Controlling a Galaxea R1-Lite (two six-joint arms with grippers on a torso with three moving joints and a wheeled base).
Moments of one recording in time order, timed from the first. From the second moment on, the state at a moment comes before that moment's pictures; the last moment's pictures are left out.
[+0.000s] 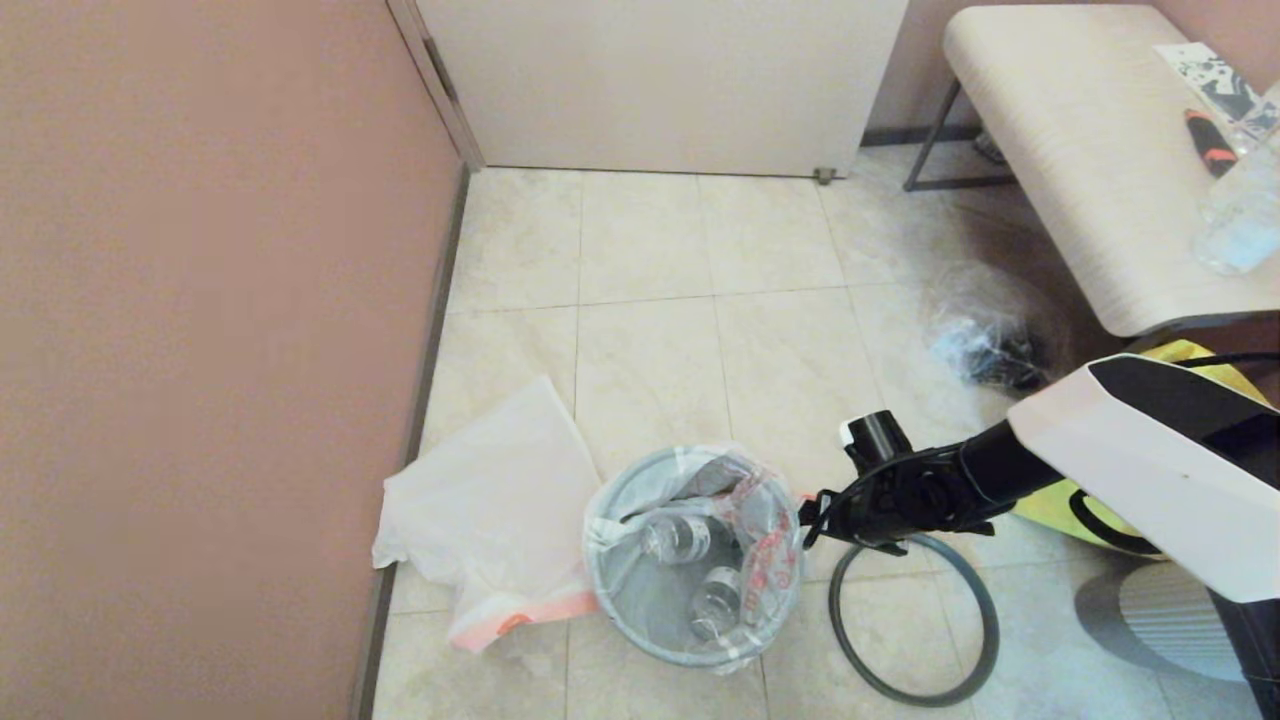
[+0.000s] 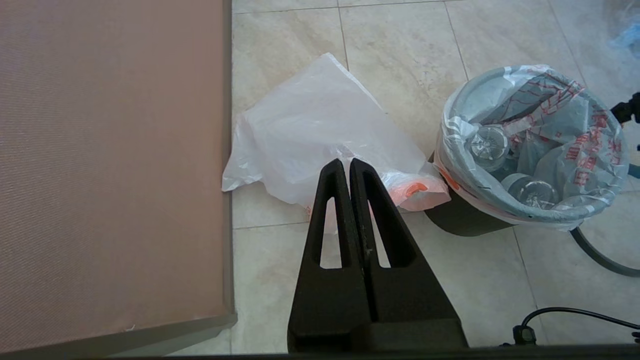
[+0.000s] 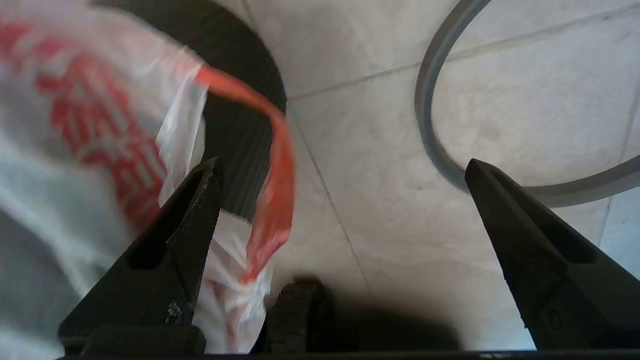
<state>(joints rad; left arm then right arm) 0.01 0.00 0.00 -0.02 -0.01 0.00 0.33 2.40 -1.39 -0.08 -0.06 0.55</state>
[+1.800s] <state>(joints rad) 0.01 0.00 0.00 -0.02 -0.01 0.00 0.38 2.22 -1.36 0.20 0.02 0.61</state>
